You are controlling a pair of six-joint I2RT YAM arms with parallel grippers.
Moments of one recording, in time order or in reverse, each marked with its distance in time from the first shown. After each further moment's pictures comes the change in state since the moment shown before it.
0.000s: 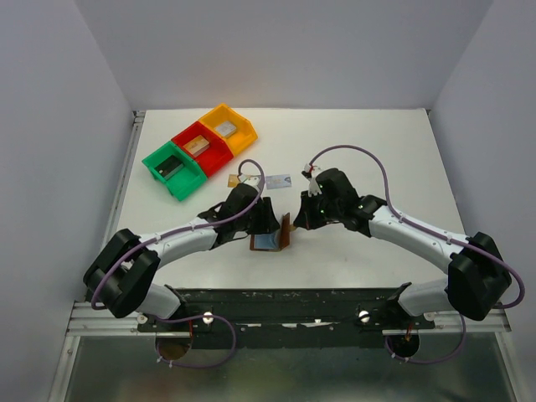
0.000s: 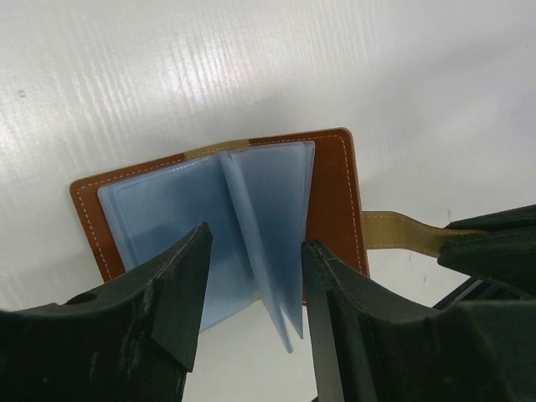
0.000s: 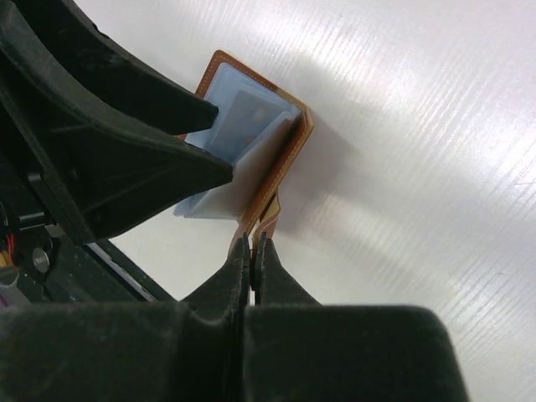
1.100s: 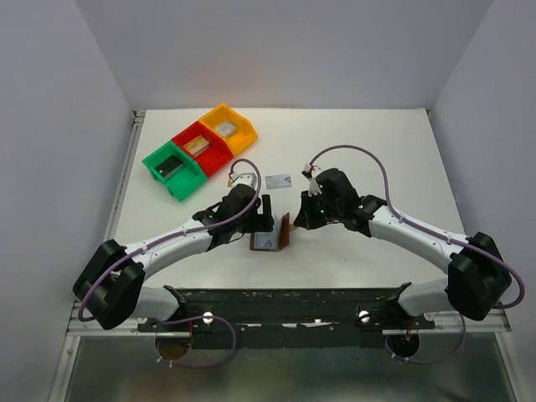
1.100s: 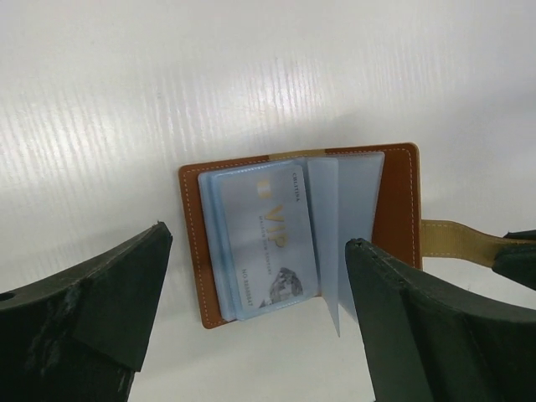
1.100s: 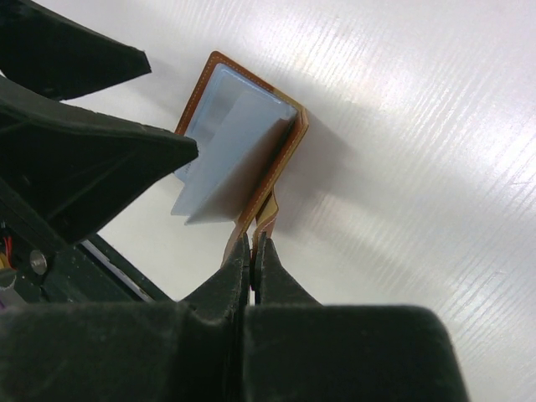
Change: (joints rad) left arm -0.028 -0.087 0.027 -0.178 -0.241 0.025; right arm 0.000 0.000 -0.001 0.000 0.007 -0.001
